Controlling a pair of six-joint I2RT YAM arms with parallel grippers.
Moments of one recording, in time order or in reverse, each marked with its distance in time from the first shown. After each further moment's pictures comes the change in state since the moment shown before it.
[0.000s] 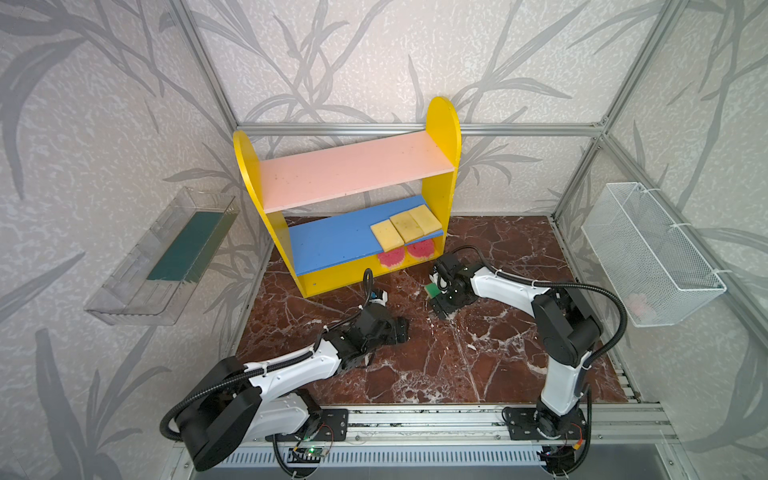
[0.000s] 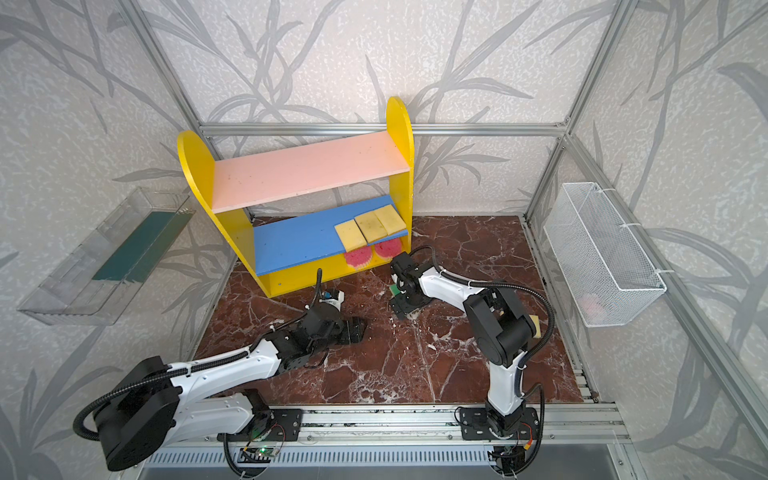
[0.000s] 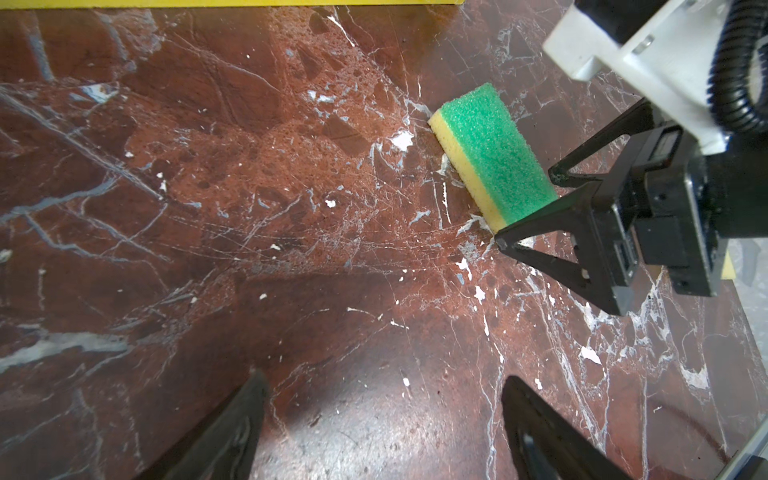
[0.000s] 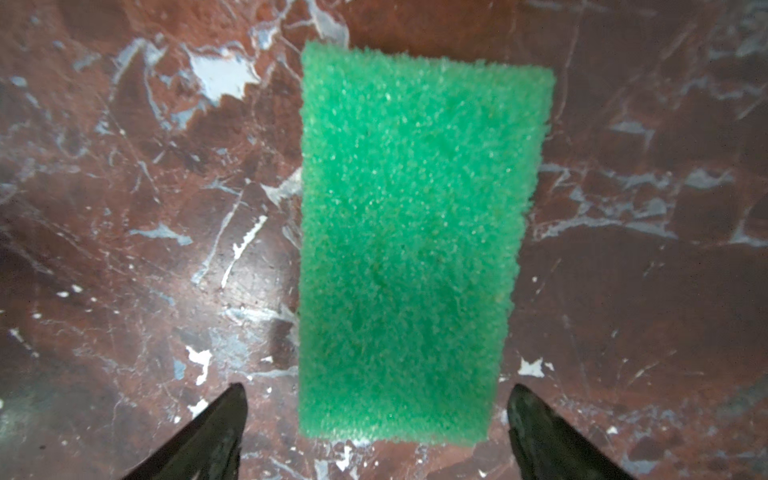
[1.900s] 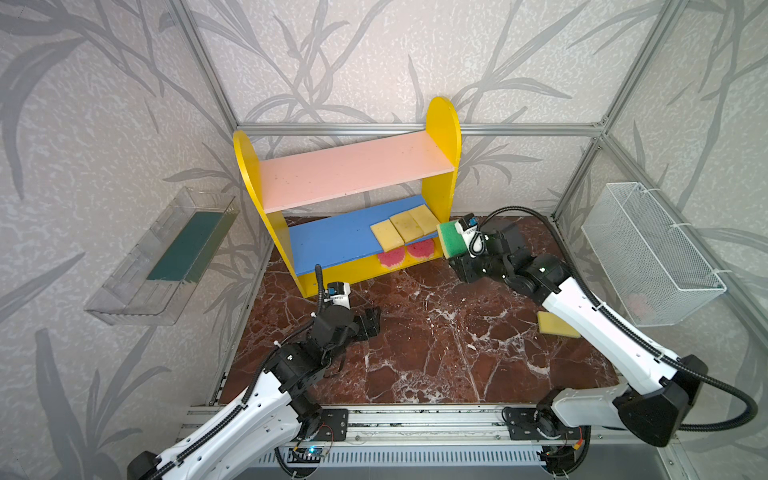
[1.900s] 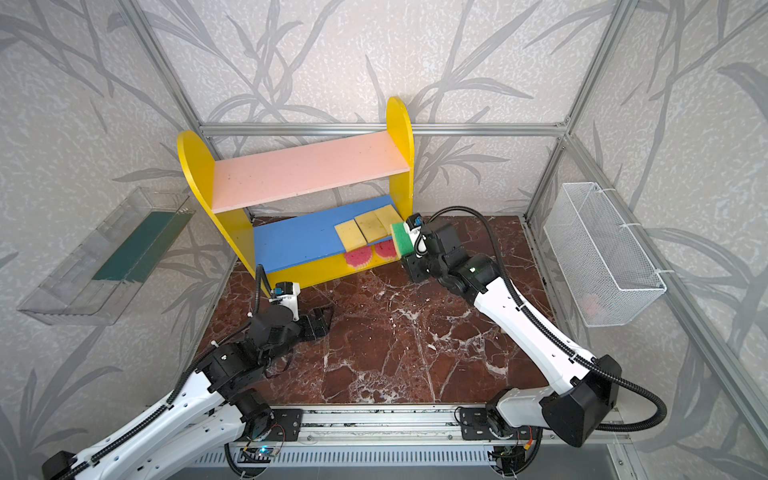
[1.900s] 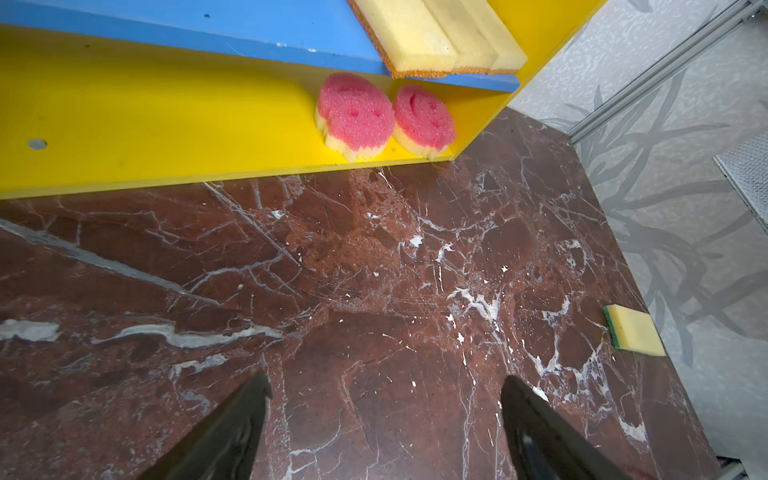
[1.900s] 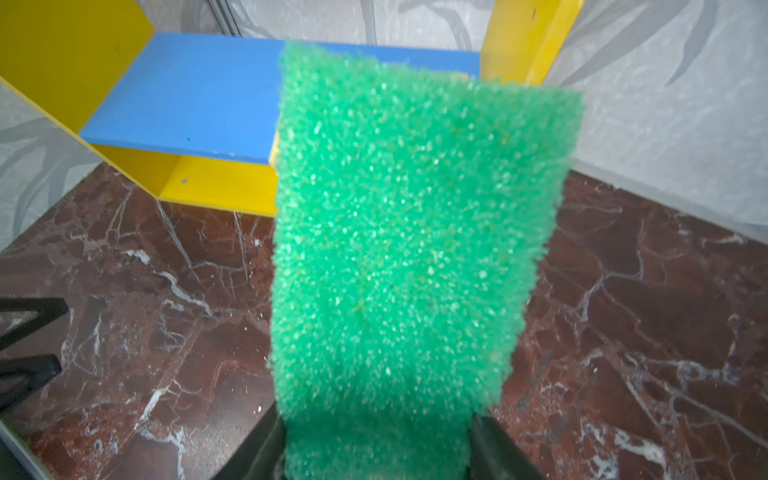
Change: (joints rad) left arm 0.078 -0.534 0.100 -0.463 -0.133 0.025; right arm -0.003 -0.533 0.148 0.019 -0.001 0.040
